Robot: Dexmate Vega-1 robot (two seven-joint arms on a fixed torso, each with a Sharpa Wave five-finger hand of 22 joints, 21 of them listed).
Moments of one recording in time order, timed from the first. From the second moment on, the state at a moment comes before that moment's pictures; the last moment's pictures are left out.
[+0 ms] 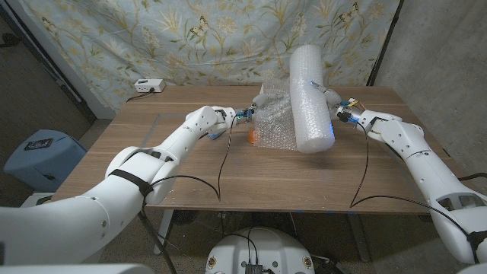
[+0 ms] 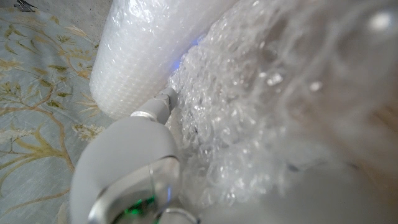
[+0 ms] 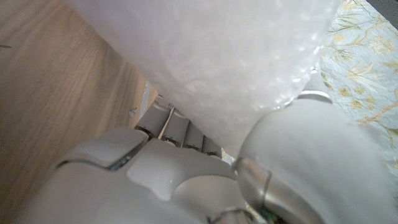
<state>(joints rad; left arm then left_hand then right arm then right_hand) 0.32 0.09 0.41 -0.83 -0.90 0.58 -0.51 0.86 0.19 0.64 -0.13 0.18 0.82 0.03 0.34 0.22 0.83 -0.07 0.42 0.34 0.98 -0.20 0.41 0.24 0.84 -0.04 0.58 0.21 -0.67 -0.51 -0.12 -1.29 0.86 -0.45 0.62 0.89 -0.11 0.28 -0.15 0.20 0.59 0.09 0.46 0.36 0.71 0.00 0.71 0.35 0.82 -0.06 0.48 0.55 0.71 -0.03 0.47 0.19</state>
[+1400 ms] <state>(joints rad) 0.35 0.10 0.41 -0.91 -0.91 0.62 -0.47 0.86 0.19 0.64 -0.12 0.18 0.82 0.03 0.33 0.22 0.84 -0.08 0.42 0.35 0.99 -0.21 0.41 0.24 0.84 -0.05 0.60 0.21 -0.67 -0.46 -0.07 -1.19 0.90 -0.50 0.70 0.87 -0.08 0.25 -0.12 0.20 0.54 0.12 0.42 0.35 0.67 0.00 0.68 0.33 0.81 -0.09 0.43 0.52 0.69 -0.01 0.47 0.19</state>
